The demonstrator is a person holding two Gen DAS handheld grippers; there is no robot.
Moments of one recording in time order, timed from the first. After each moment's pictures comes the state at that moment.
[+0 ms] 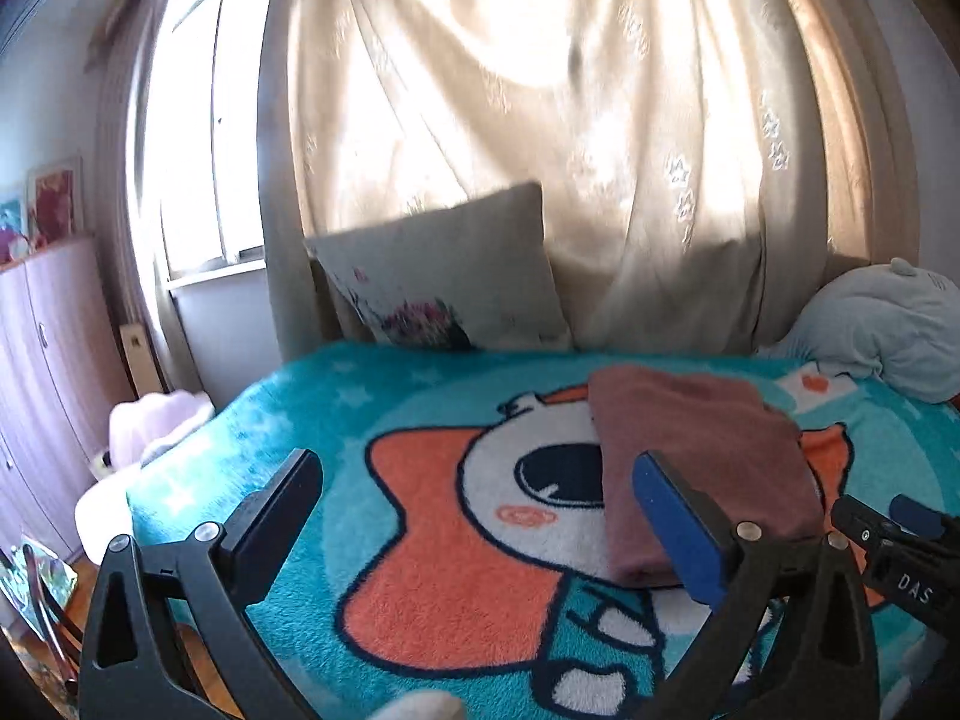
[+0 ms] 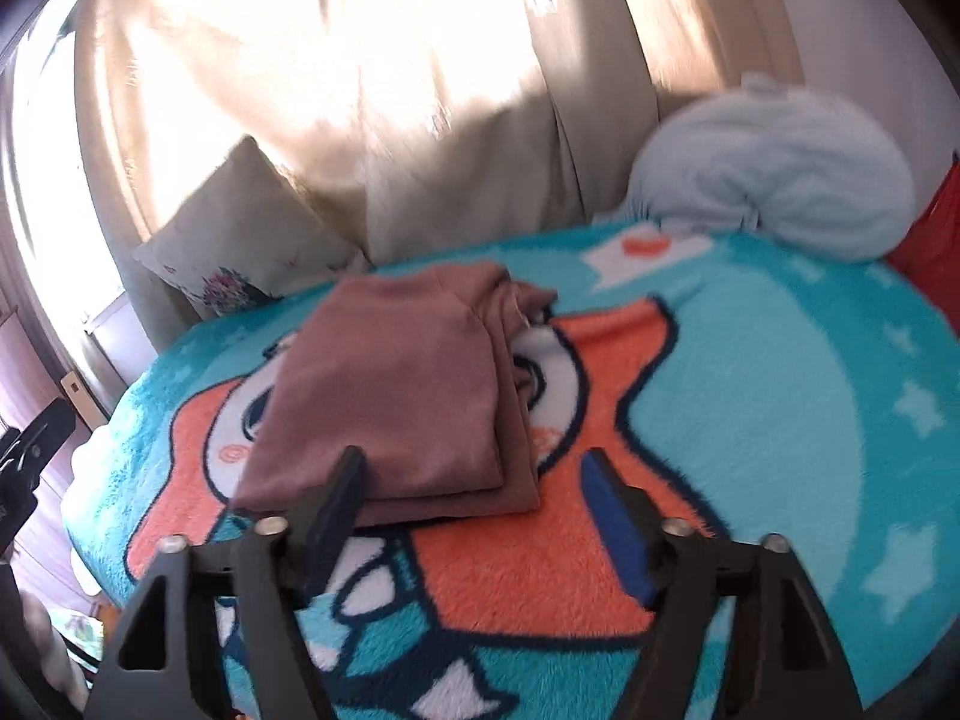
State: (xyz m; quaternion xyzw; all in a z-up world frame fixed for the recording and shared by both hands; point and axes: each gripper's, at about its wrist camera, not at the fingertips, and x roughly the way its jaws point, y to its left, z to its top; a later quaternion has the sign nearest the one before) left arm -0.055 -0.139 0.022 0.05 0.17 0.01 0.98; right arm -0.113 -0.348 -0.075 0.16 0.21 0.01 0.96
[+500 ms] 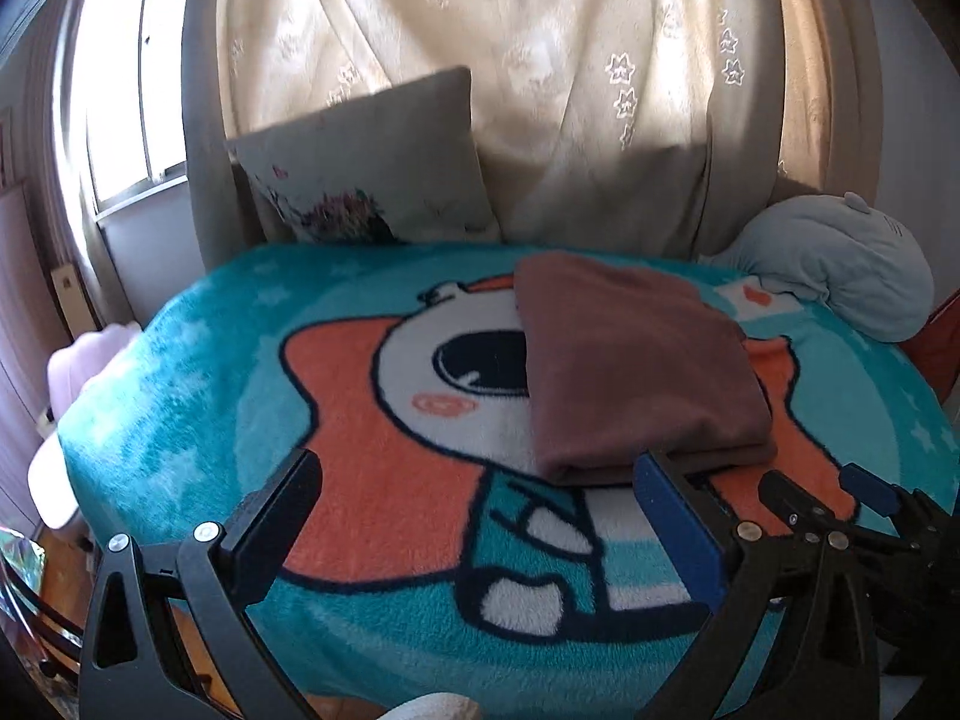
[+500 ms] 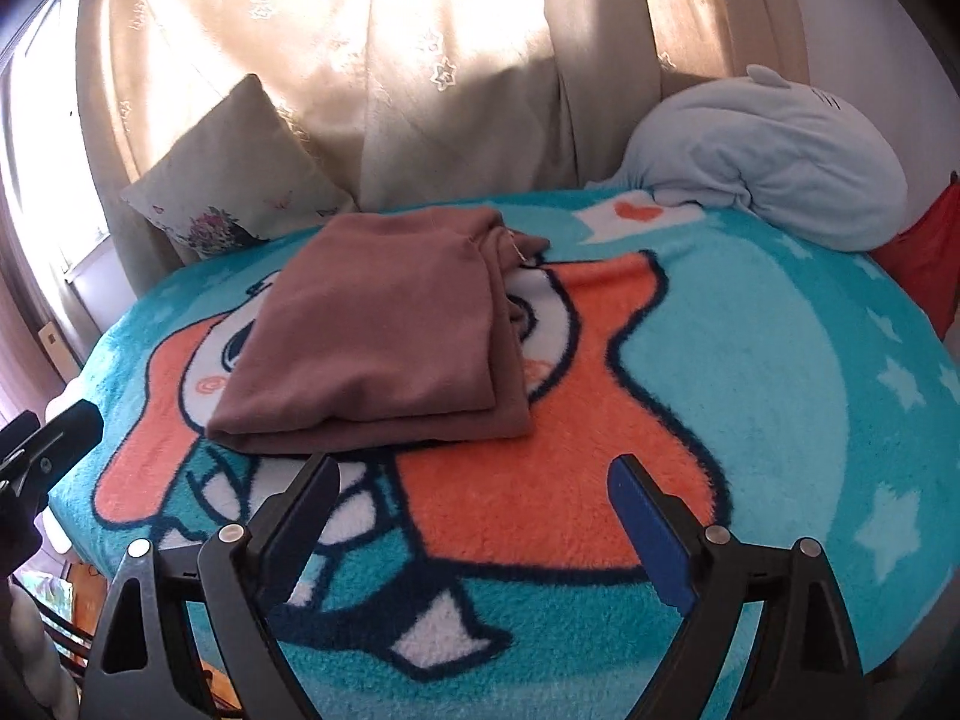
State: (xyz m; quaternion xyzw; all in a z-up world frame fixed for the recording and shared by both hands) left arm -0.035 -0.152 -0.014 0.03 0.31 -0.07 0.95; right arm -0.113 -0.332 -0.099 0.13 0.27 -0.01 0.95
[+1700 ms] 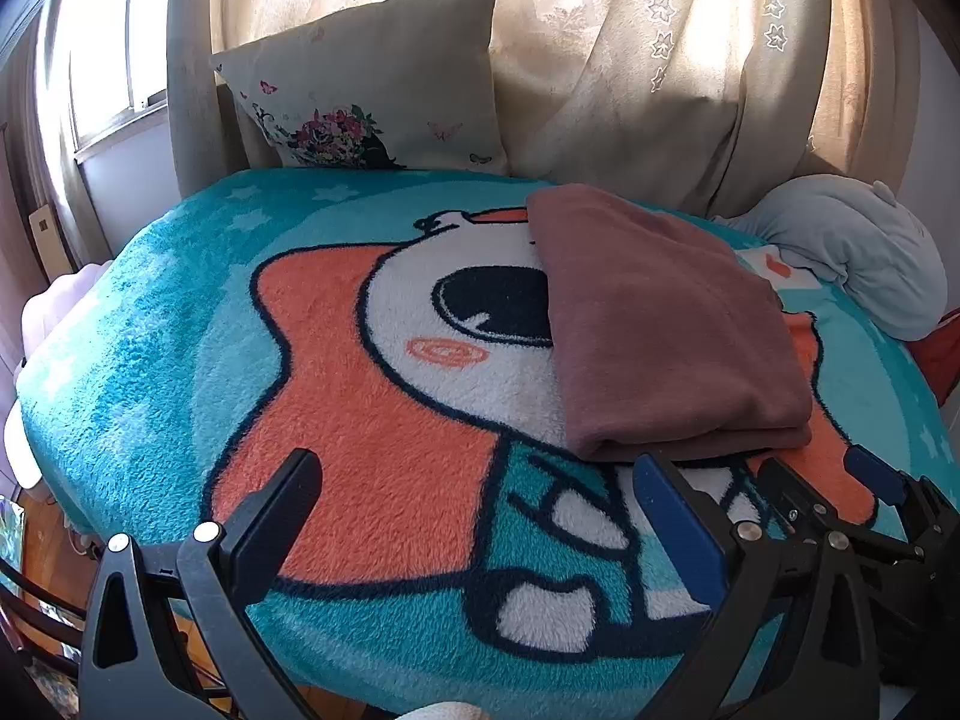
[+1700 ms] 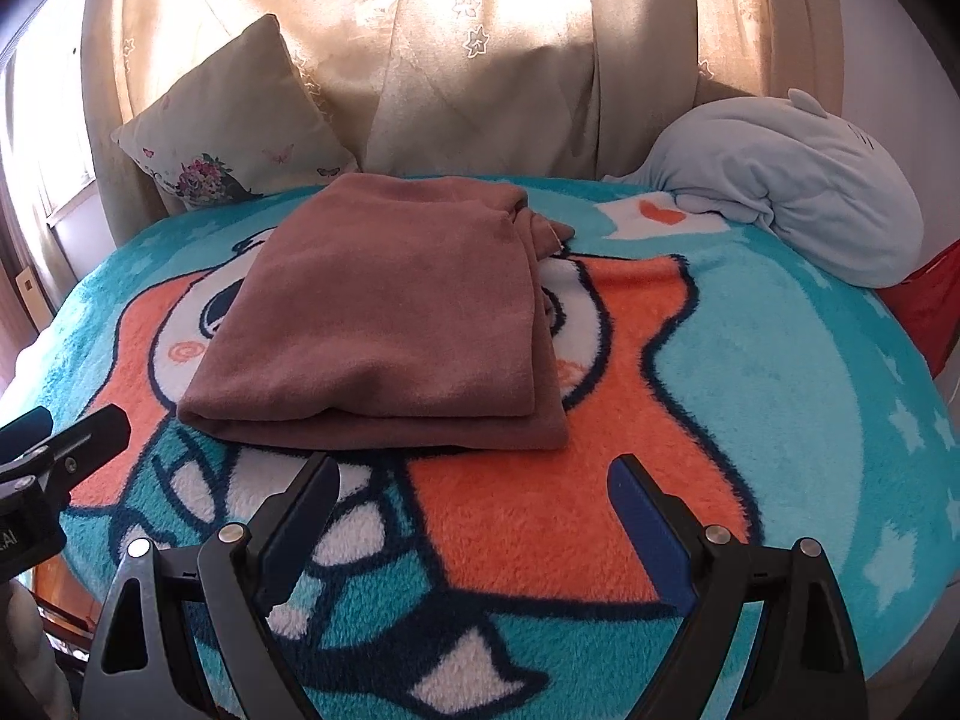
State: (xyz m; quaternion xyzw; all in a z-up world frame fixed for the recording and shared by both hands) left arm 0.002 -0.137 -0.045 0.00 0.38 -0.08 0.92; right arm -0.089 -0.300 -0.100 0.07 0.30 -0.03 0.95
